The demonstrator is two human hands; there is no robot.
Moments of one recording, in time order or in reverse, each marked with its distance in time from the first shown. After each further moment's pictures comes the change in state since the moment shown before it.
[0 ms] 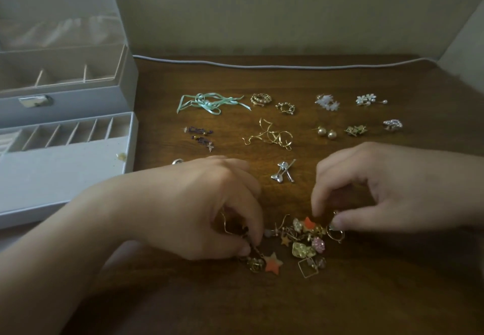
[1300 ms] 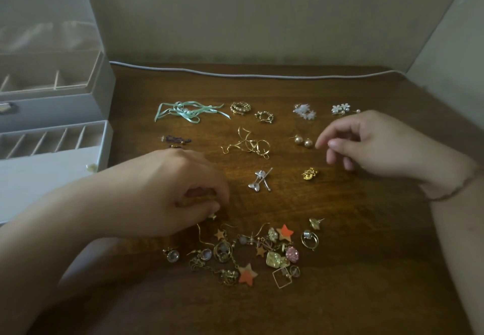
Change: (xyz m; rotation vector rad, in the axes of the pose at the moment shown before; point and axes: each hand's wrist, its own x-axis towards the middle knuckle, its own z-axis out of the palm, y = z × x) left_hand -0.003 -0.030 0.001 0.076 0.118 -0.045; right_hand 0.002 0.059 -0.015 0.160 0.505 0.468
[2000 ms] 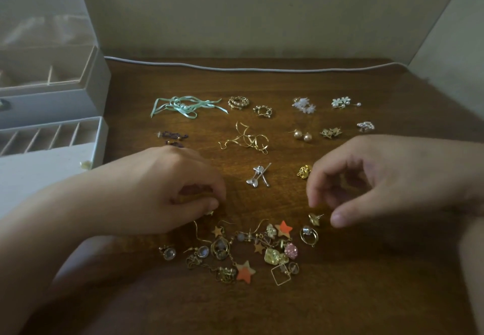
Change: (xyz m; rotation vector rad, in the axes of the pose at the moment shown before) left_hand 0.000 -0.002 0.002 -0.017 0.004 -0.008; right_hand -0.034 -0.034 -0.010 0.074 -0.564 -0.248
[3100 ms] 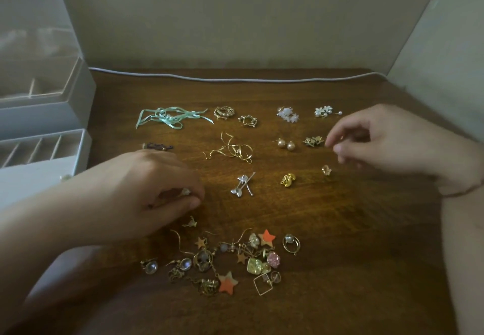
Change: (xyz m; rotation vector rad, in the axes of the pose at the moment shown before) left_hand 0.000 -0.004 -0.003 0.067 0.092 0.025; right_hand -0.005 0.045 -0.023 -0.184 0.620 0.288
